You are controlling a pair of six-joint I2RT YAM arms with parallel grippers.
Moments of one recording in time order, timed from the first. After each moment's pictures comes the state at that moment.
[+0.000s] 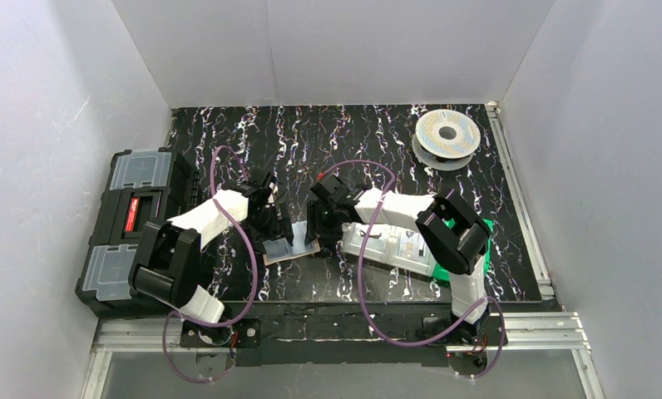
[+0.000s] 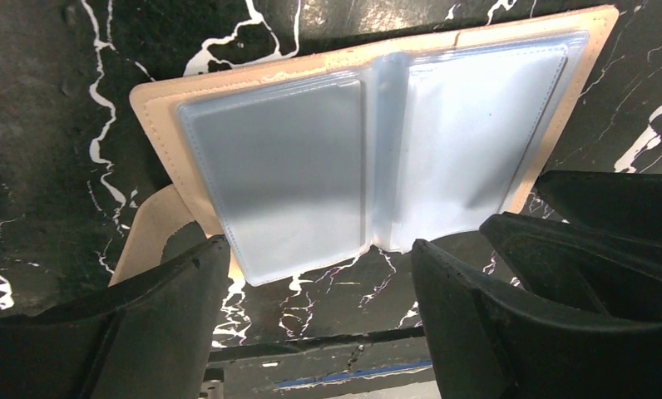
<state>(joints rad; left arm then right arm) -0.37 1.54 0.93 -0.79 0.13 -0.58 0.90 1.96 1.31 -0.41 -0.19 0.83</state>
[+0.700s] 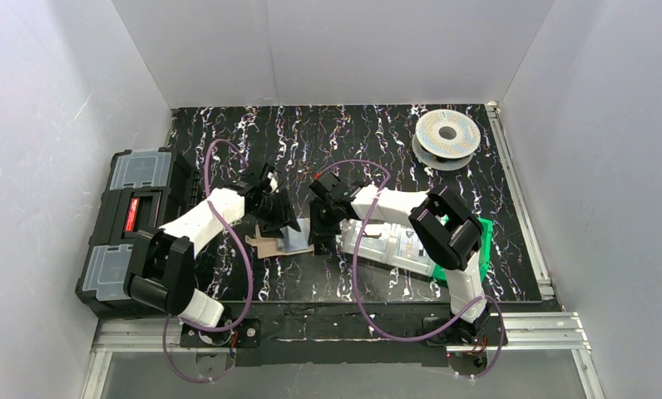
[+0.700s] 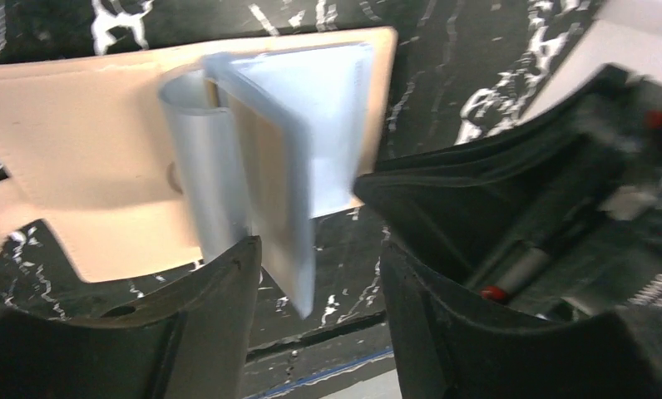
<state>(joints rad) -0.37 1.48 0.96 -0.69 0.26 -0.63 0.89 2.02 1.36 -0.42 -0.24 0.79</state>
